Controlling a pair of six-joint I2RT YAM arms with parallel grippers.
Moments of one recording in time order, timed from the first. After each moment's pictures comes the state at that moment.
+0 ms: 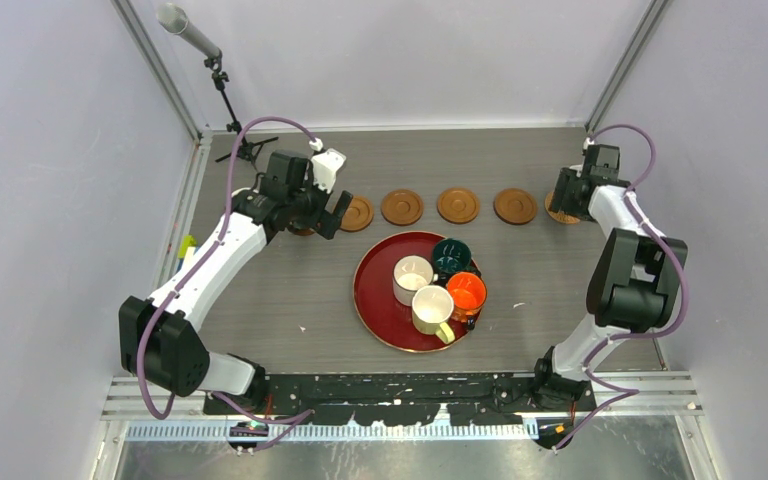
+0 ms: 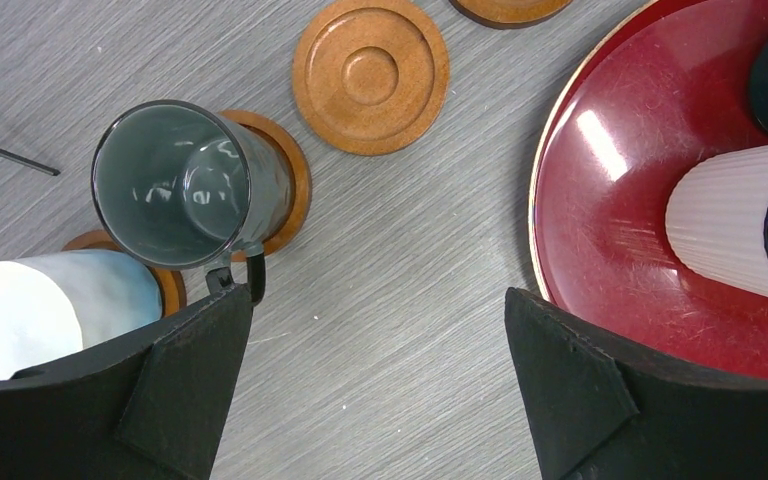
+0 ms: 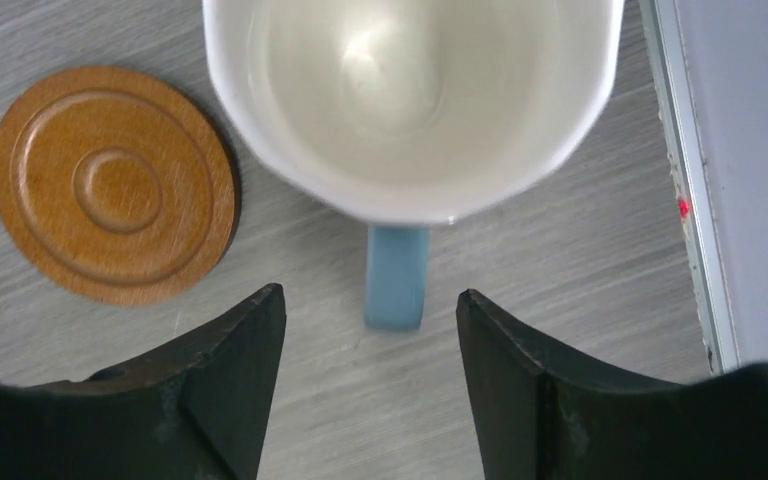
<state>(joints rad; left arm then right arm) -0.39 1.39 1.22 -0.58 0.08 0.21 -0.26 1.73 1.21 -0.38 0.09 0.06</state>
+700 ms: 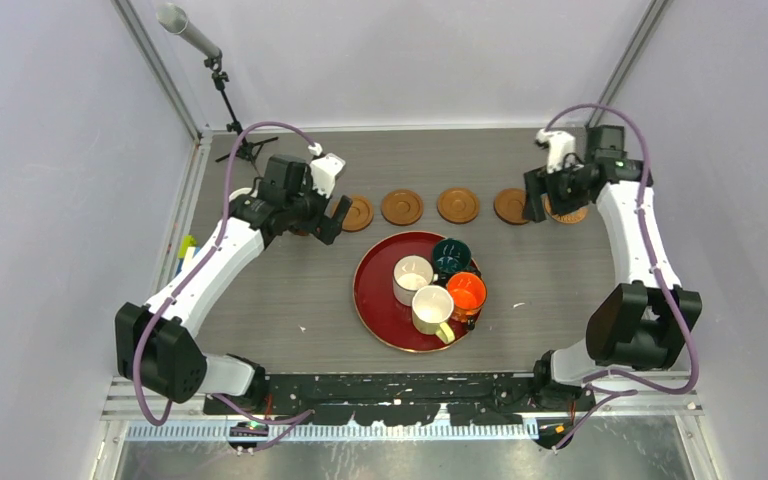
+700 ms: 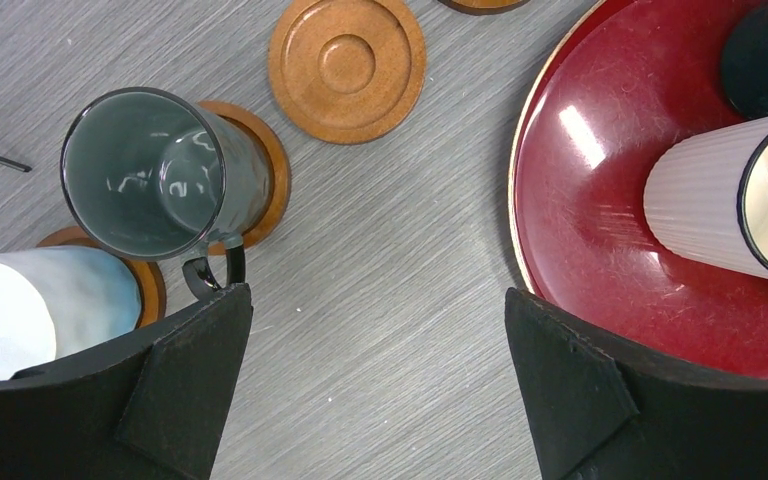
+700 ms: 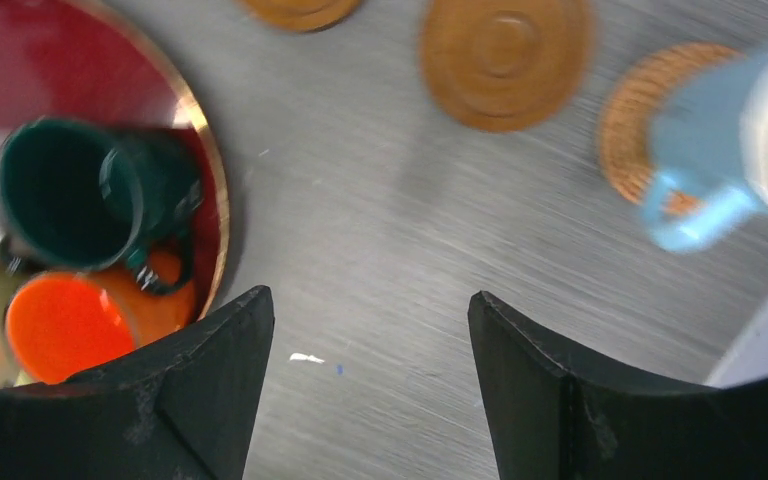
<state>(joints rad) -0.39 1.36 1.19 -0.59 0.12 0.20 -0.19 1.47 1.41 -0.90 -0.36 -0.40</state>
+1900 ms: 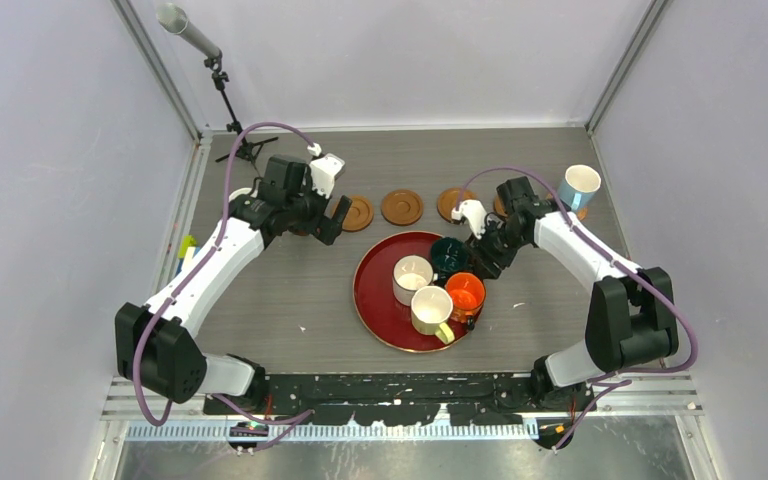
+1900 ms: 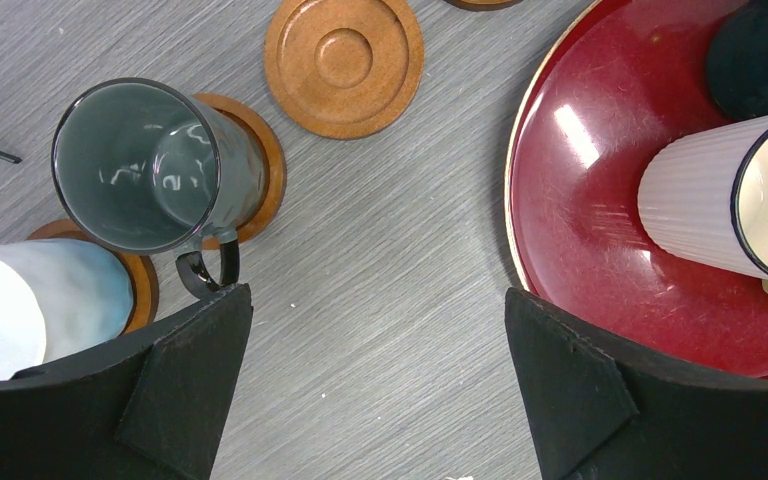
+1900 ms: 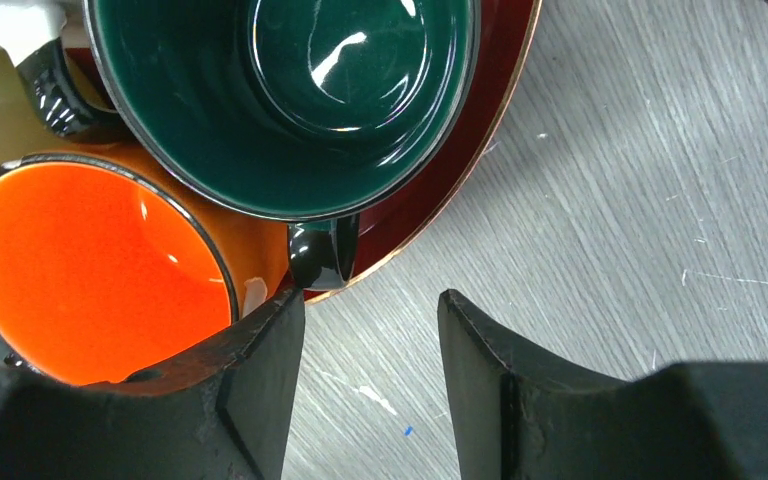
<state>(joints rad) -0.39 1.35 1.19 -0.60 0.12 0.19 0.23 1.48 1.02 -0.81 -0.39 -0.71</state>
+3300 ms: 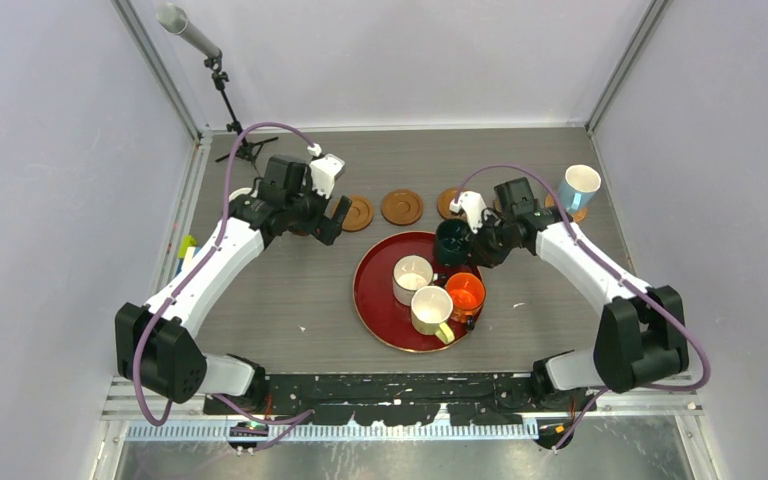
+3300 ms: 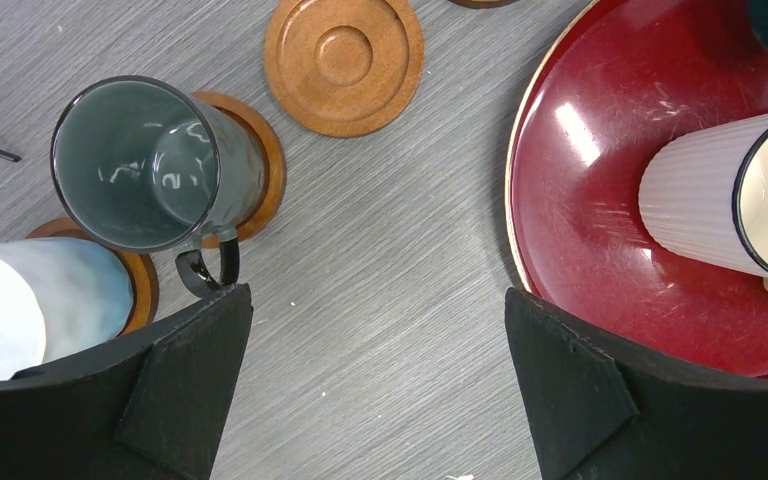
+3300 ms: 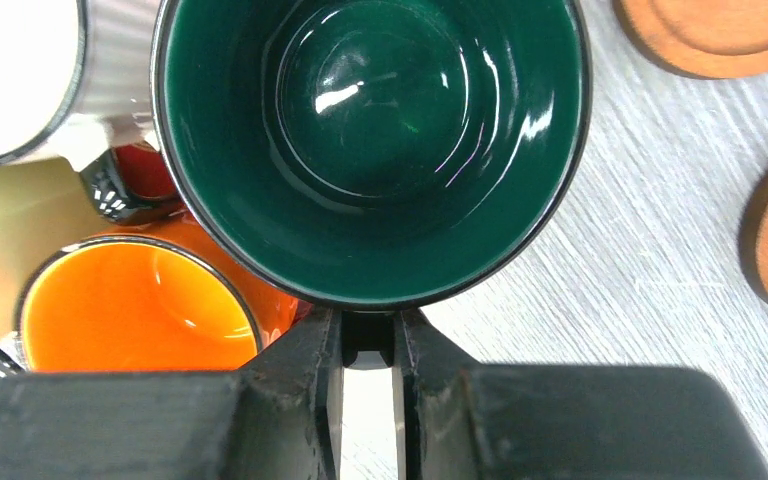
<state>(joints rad) -0.39 1.35 1.19 -0.60 0.12 0.19 0.28 1.41 0.97 -0.66 -0.35 -0.57</state>
